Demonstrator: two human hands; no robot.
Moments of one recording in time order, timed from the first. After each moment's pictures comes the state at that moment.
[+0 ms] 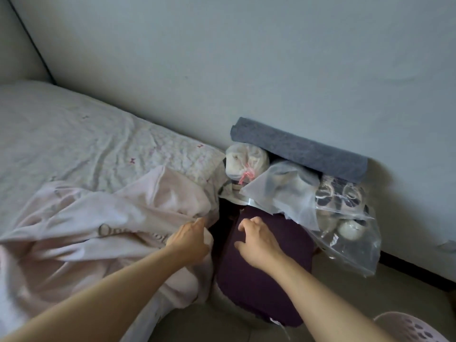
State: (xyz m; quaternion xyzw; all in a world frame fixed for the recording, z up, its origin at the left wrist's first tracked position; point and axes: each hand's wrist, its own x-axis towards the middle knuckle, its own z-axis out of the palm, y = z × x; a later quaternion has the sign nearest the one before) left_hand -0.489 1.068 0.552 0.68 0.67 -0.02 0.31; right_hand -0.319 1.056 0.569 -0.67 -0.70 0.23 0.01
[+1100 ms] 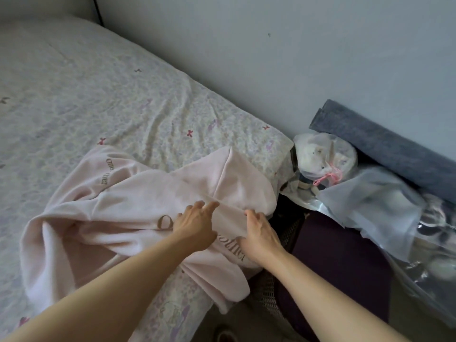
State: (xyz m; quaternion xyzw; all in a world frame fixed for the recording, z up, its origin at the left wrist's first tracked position) left_hand -0.669 1.151 0.435 0.66 0.69 -0.02 0.29; right_hand -0.513 1.153 0.447 -0.62 -0.73 0.27 -0.07
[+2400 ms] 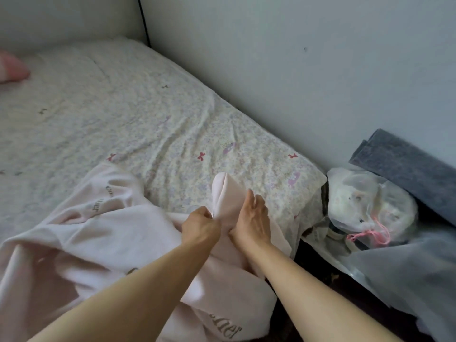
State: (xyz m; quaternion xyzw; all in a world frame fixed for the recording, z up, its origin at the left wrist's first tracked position) left_hand -0.629 1.265 0.405 0.23 0.85 0.27 0.38; right_hand -0.532 1.307 0.403 -0.60 -0.76 0.24 0.02
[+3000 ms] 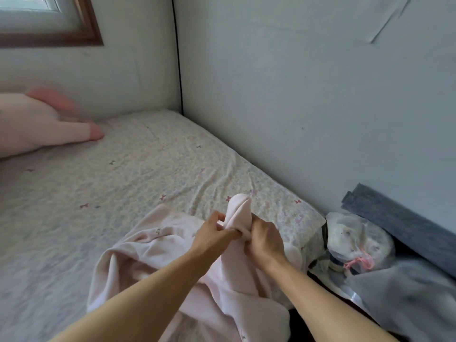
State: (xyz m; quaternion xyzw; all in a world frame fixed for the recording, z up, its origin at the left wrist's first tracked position) left_hand -0.673 1.149 0.575 0.32 0.72 0.41 0.45; right_hand -0.558 1.204 0.574 -0.51 -0.83 0.21 0.10
